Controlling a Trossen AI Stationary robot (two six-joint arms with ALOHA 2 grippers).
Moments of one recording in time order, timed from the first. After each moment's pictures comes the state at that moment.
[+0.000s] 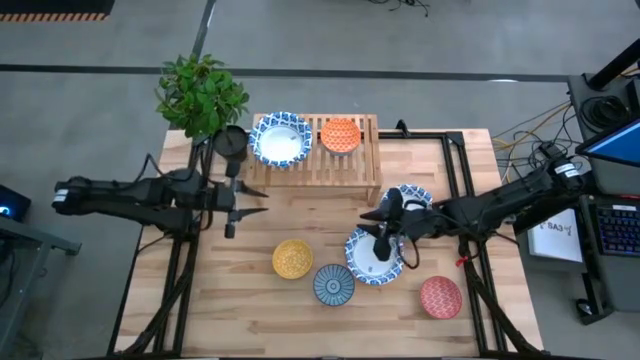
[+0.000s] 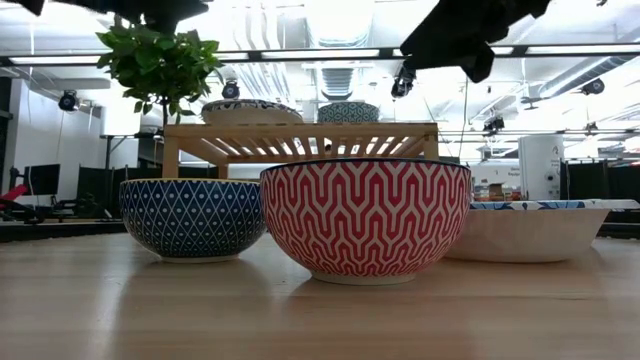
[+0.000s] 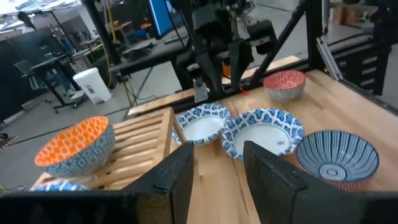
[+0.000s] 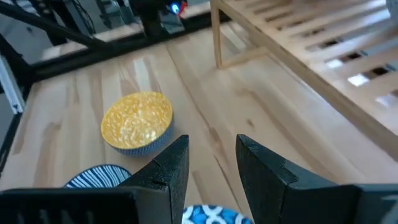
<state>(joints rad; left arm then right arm) -0.04 0.66 0.61 -0.11 -0.05 0.32 0.29 1.21 0.80 -0.10 0.45 0.44</state>
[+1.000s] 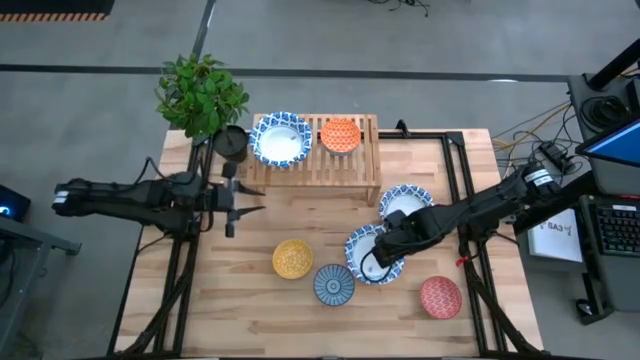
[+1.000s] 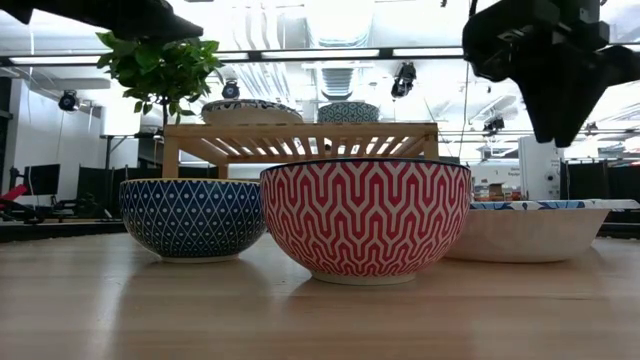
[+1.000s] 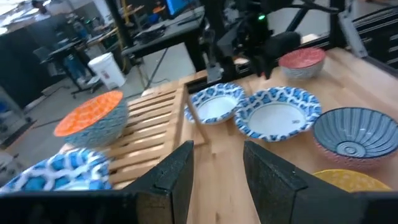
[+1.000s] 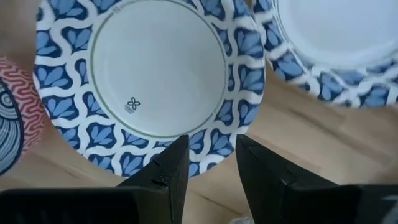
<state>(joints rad) -0.04 0.61 0.57 -0.16 -0.13 0.33 0.32 1.50 1.14 -1.09 0.02 1.42</state>
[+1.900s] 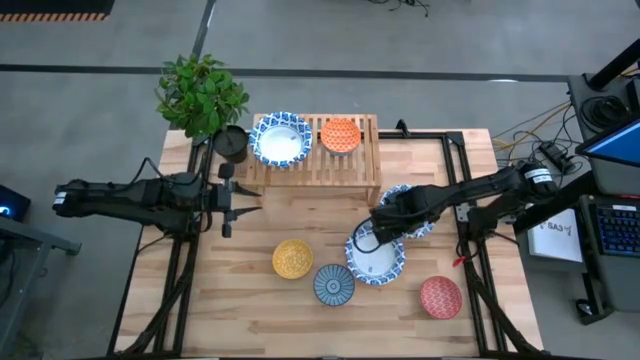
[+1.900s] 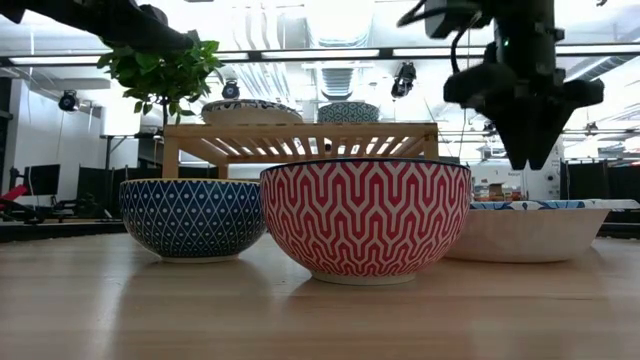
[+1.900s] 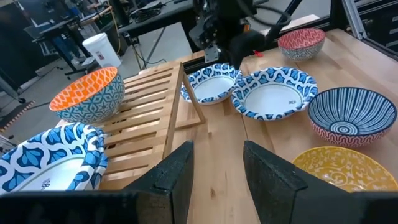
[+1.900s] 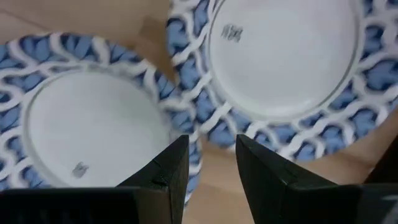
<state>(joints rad) -0.04 0.58 0.58 -0.28 -0.15 0.30 0.10 1.50 1.08 -1.14 0.05 1.26</state>
